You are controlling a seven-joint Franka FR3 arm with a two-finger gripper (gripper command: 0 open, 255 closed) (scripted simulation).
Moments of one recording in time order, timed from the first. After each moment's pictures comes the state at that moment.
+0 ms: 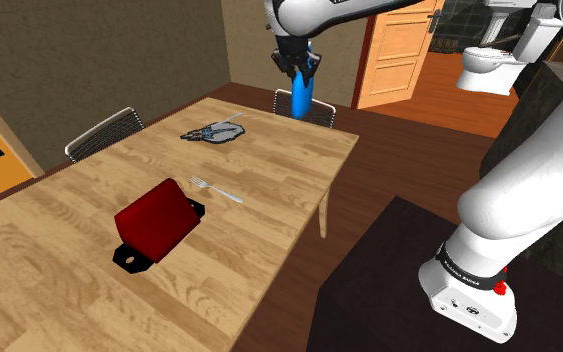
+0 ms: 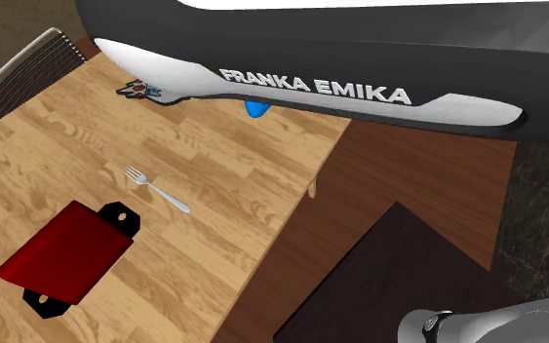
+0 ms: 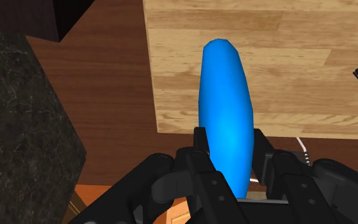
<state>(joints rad) -0.43 -0.08 0.59 -1.83 -0.43 1.79 1.57</state>
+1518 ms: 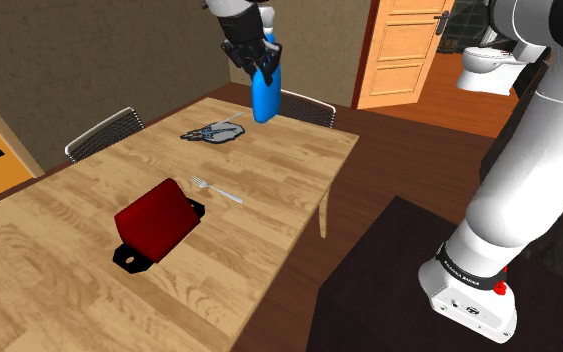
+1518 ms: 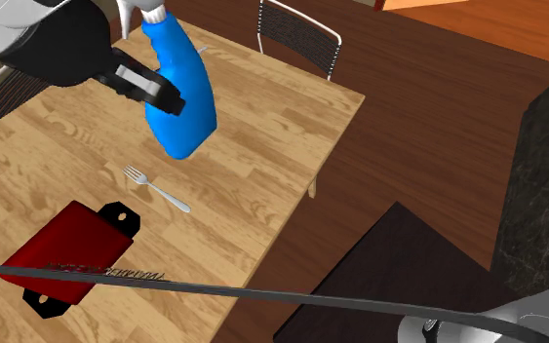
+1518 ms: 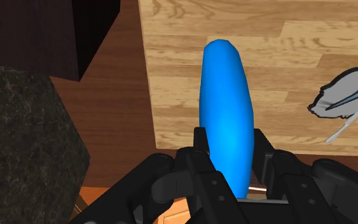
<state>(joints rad) -0.23 0.12 0.80 -1.49 -0.53 1.43 1.85</state>
